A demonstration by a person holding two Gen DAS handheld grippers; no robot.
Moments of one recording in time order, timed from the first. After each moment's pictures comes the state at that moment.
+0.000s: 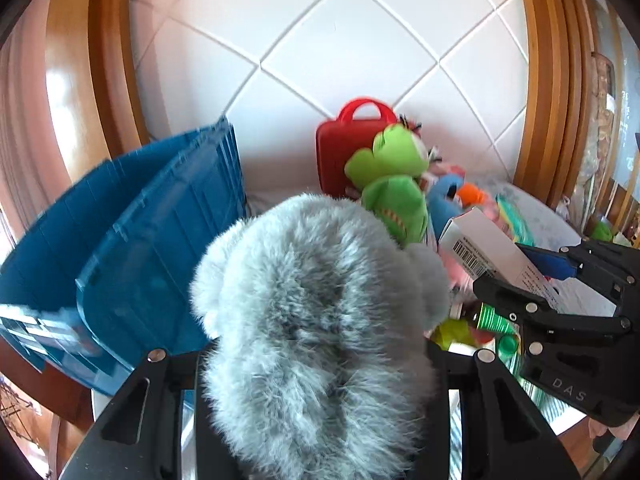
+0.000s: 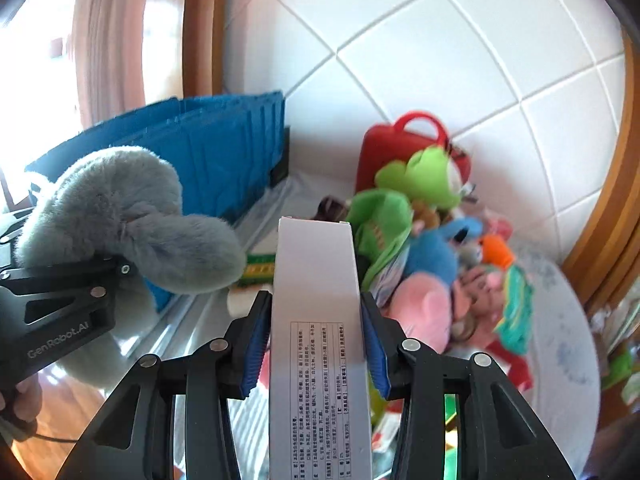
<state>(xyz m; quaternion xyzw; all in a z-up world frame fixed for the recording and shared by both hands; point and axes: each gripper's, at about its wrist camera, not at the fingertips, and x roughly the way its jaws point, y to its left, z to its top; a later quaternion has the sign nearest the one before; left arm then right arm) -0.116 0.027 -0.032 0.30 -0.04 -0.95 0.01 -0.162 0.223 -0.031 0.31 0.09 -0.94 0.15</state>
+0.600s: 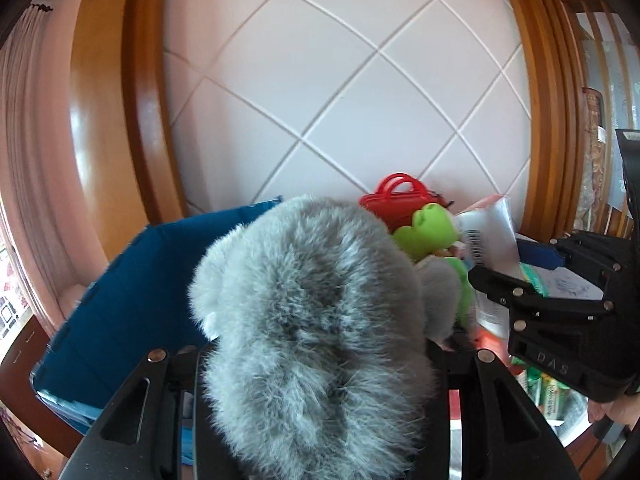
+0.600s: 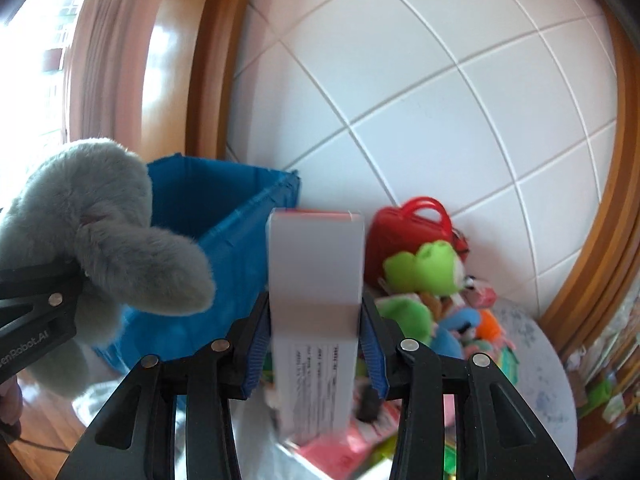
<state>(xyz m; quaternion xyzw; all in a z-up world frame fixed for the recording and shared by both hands) -0.097 -0.129 0.063 0.22 -0.05 -0.97 0.00 -0.173 0.068 0.072 0.24 0.11 -0.96 0.11</state>
